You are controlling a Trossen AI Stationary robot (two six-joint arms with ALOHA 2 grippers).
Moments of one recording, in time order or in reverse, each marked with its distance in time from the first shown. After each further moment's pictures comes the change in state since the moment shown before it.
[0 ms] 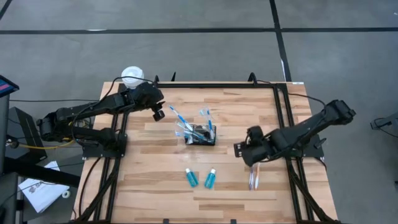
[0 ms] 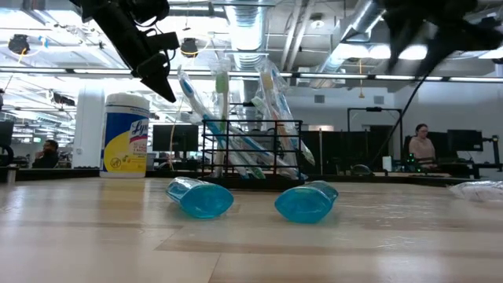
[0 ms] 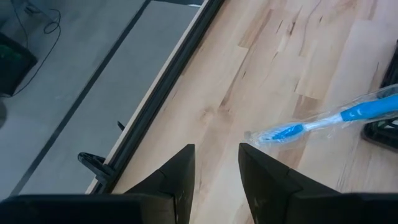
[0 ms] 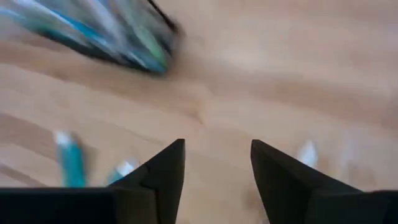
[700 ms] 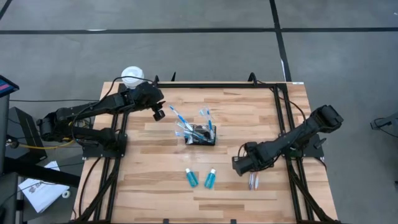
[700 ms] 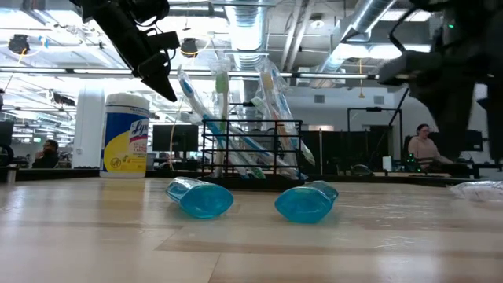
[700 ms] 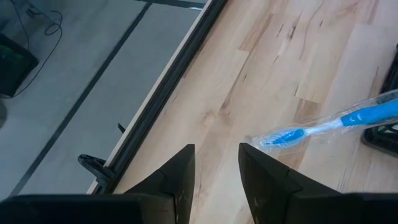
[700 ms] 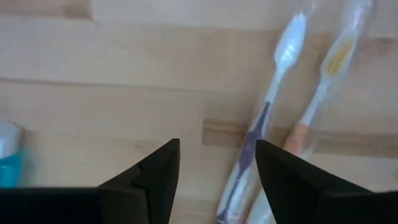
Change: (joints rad) left arm 0.000 0.000 0.000 0.011 0.000 -0.003; right arm 0.026 0.222 -0.129 0.144 -0.407 0.250
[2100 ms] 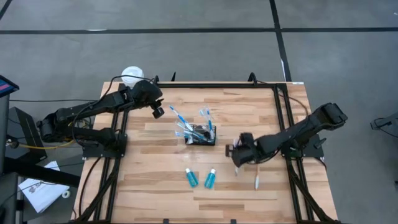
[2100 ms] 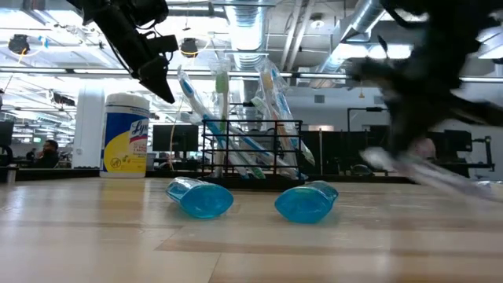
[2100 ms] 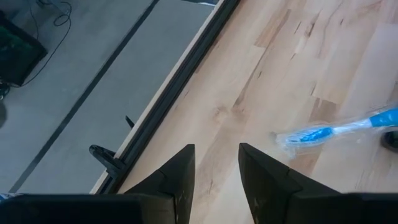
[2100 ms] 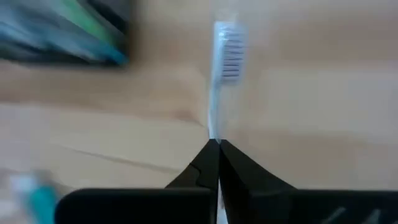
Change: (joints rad) left arm 0.050 0.000 0.000 -0.002 0.001 0.001; right arm -0.068 -0.052 -0.132 0.294 0.290 -0.048
